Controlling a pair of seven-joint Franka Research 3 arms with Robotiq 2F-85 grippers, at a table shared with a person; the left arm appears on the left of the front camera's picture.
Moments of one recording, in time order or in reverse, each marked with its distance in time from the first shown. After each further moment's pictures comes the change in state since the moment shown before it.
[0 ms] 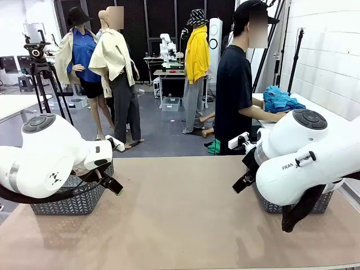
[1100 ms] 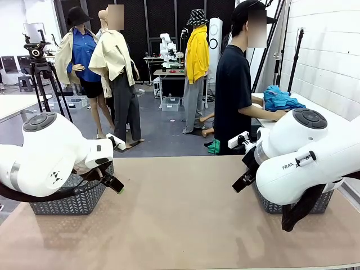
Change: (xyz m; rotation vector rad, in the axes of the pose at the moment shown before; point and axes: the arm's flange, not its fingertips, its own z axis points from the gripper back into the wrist) left arm 0.011 -0.003 0.007 0.006 -0.030 -0.013; right arm 0.006 -0.001 0.003 -0.005 -0.012 0.006
